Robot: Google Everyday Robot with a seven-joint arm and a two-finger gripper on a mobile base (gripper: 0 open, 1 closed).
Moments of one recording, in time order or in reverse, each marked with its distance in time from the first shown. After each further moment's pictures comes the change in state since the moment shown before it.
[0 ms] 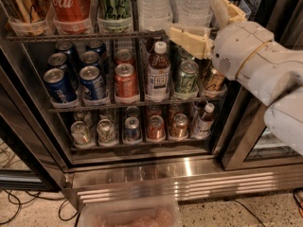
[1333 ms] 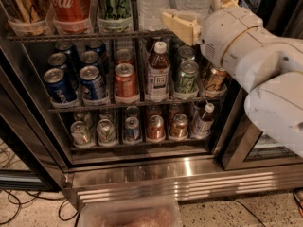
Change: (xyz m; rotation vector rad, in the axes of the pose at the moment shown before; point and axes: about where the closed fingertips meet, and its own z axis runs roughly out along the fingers) arm 0.014 0.008 0.022 -0.114 -0.033 -0.055
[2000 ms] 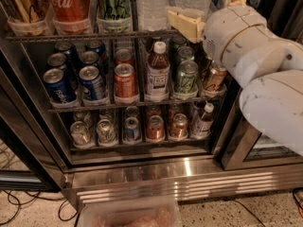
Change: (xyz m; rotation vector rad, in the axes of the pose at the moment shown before) arm -0.007 0.022 -0.001 -0.118 -0.043 -0.016
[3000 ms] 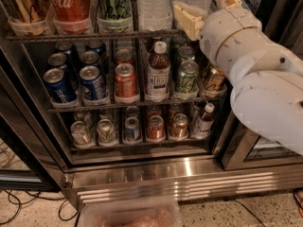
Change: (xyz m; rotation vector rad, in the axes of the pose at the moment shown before) arm -0.008 0.007 0.006 -0.073 -0.011 0.029
